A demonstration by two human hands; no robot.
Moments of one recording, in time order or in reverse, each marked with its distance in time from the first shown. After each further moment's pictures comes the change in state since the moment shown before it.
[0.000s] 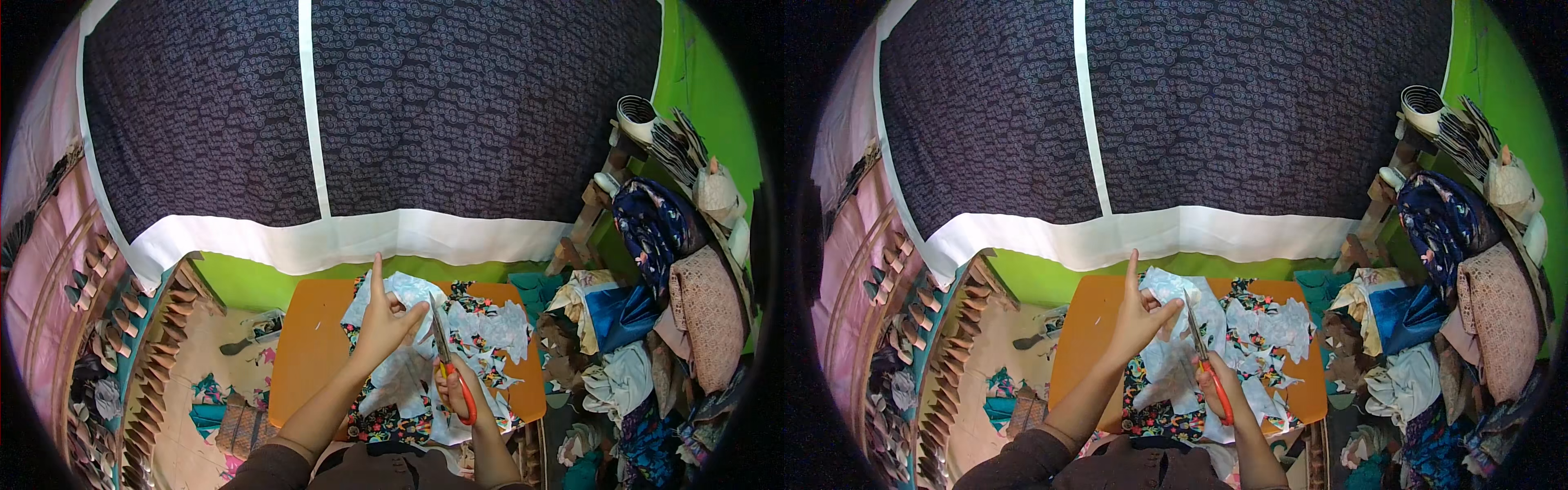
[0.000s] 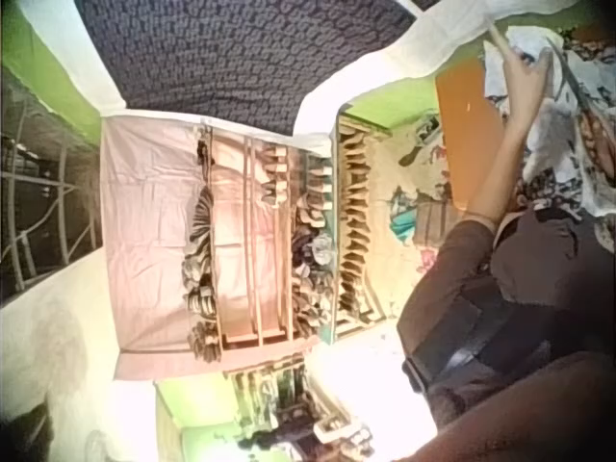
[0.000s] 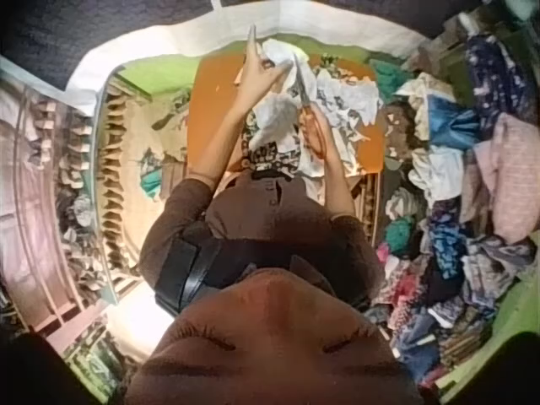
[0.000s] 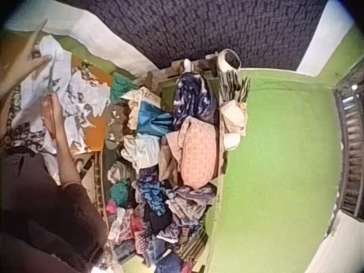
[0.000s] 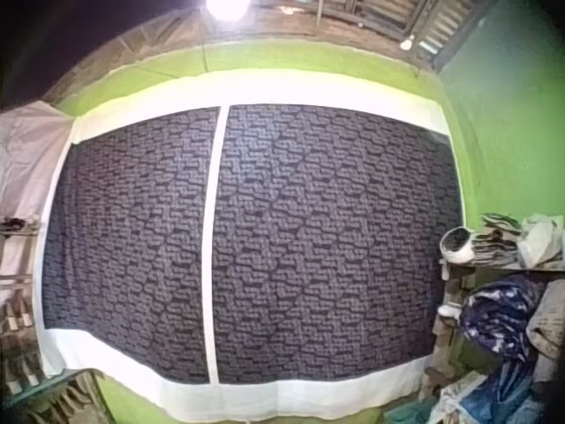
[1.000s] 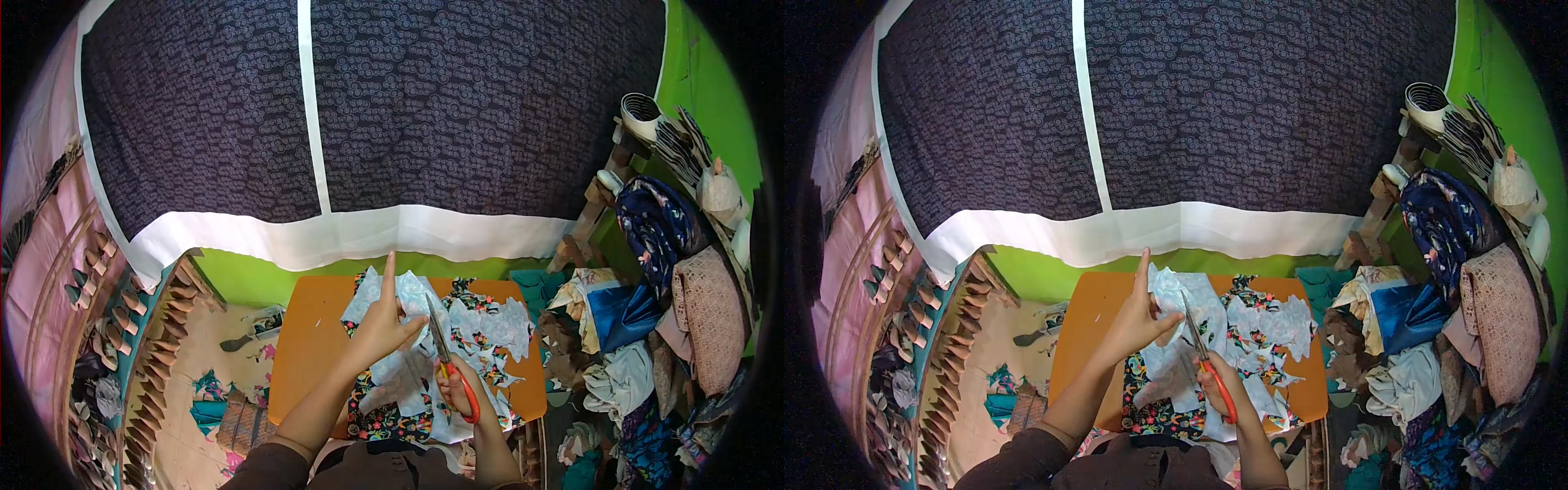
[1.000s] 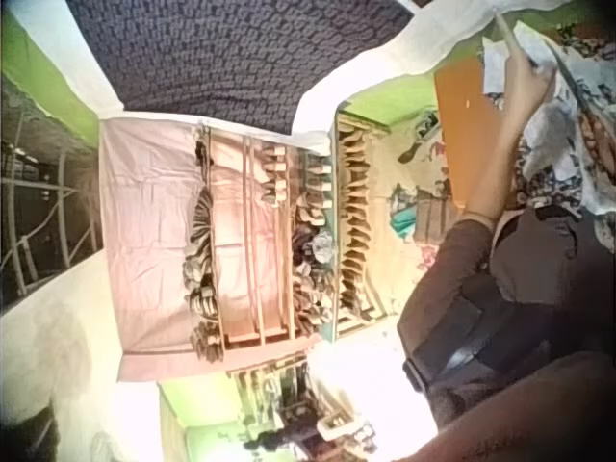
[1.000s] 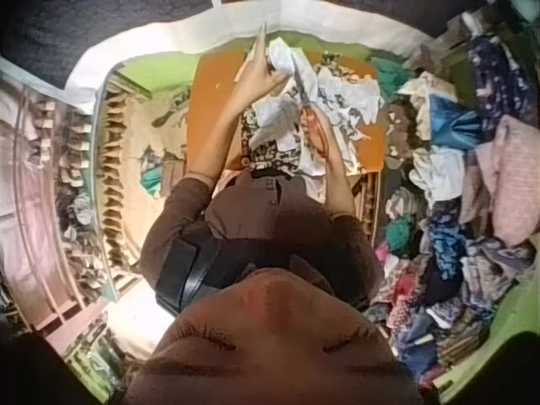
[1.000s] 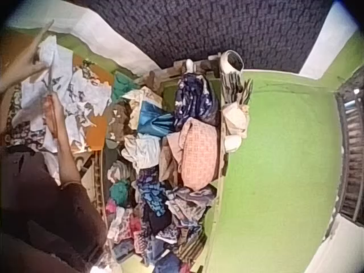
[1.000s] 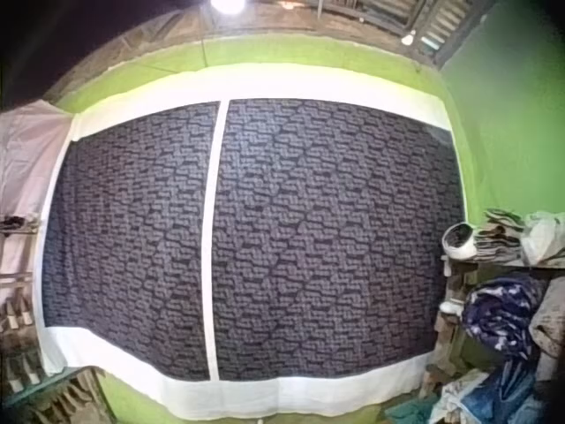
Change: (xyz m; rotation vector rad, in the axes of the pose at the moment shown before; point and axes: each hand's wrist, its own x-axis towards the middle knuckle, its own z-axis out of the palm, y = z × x) left_hand 0.001 0.015 -0.011 0.462 -0.184 0.001; right_hand 0.002 0.004 -0.004 0.208 -0.072 0.140
